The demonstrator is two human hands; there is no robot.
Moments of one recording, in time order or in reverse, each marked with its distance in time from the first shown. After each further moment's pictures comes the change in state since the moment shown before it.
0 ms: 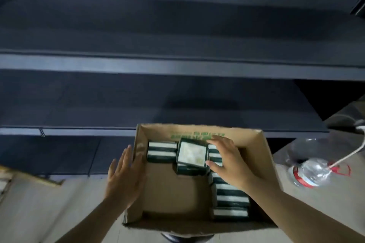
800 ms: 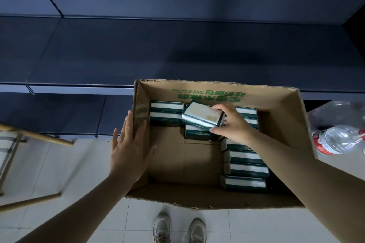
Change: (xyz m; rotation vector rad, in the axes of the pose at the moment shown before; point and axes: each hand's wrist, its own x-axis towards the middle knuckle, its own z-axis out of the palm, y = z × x) left_hand -0.015 -0.001 0.061 0.053 0.091 -0.044; right_hand 0.046 0.052 0.075 0.373 -0.248 0.228
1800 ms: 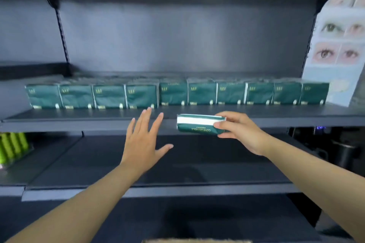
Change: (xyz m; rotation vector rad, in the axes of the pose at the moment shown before) left_hand 0.208 0.074 -0.446 0.053 0.711 0.257; right_hand -0.194 -0.383 -0.338 0.447 0.355 -0.438
